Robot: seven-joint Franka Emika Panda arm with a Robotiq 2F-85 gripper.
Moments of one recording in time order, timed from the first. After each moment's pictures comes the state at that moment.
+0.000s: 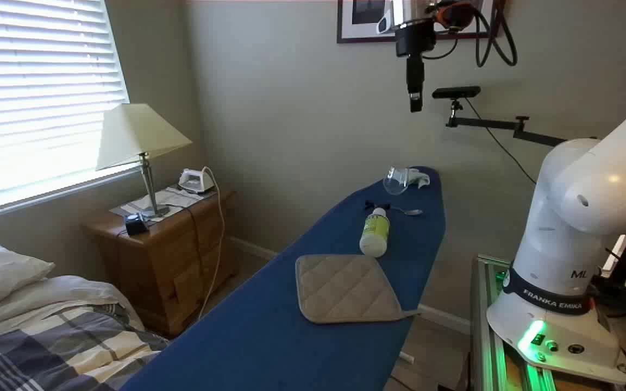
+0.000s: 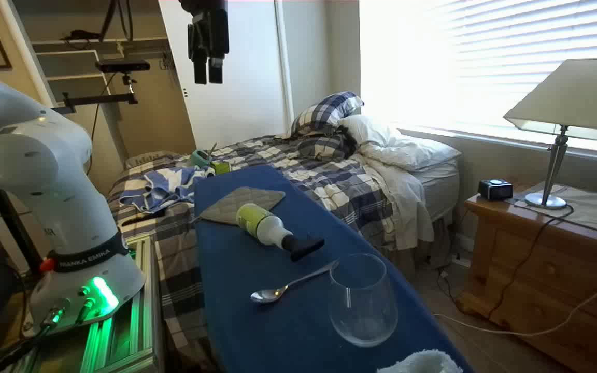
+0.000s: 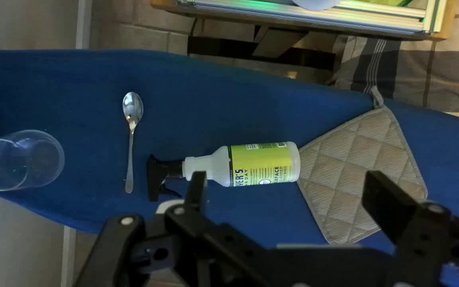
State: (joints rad) arm -0.08 -0.63 -0.17 -2.25 -0.15 1.45 -0.30
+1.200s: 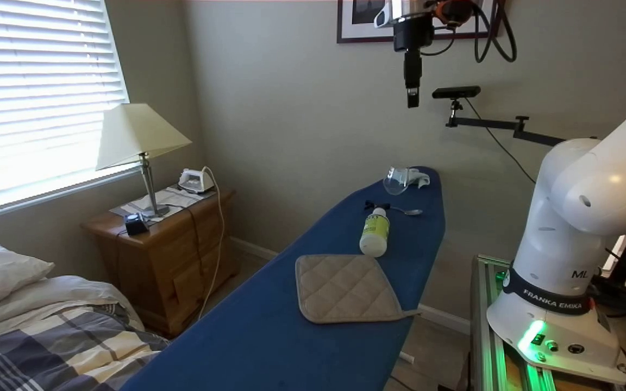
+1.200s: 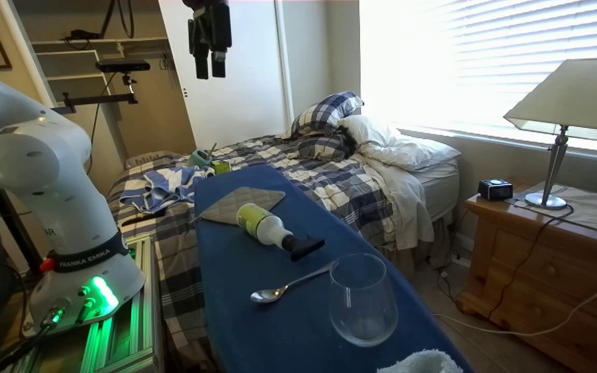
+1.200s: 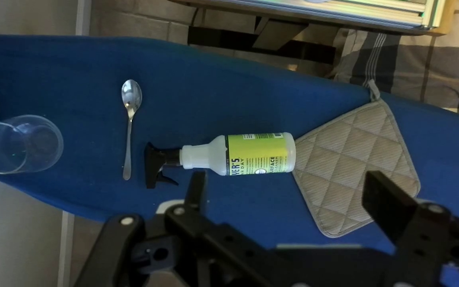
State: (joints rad) arm -0.06 -0.63 -0.17 -2.23 -0.15 1.46 -0.30
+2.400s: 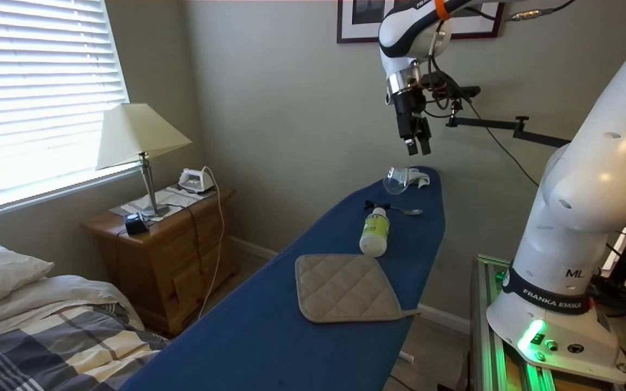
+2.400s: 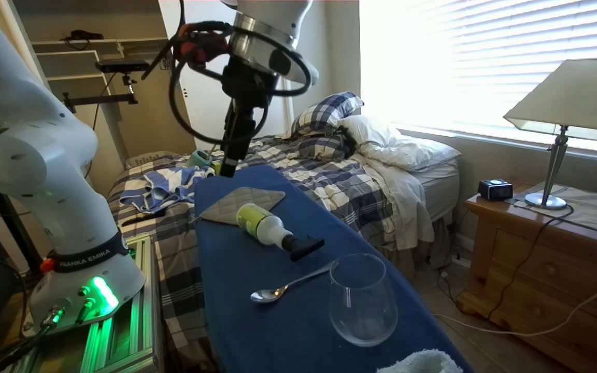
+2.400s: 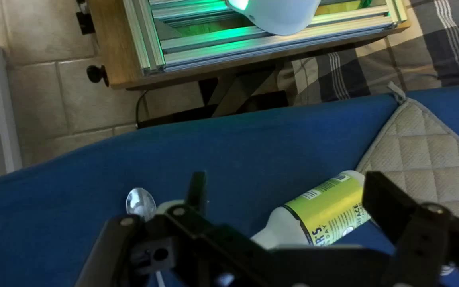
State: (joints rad) arm -0.20 -0.24 -0.41 -2.23 -0.07 1.52 -0.31
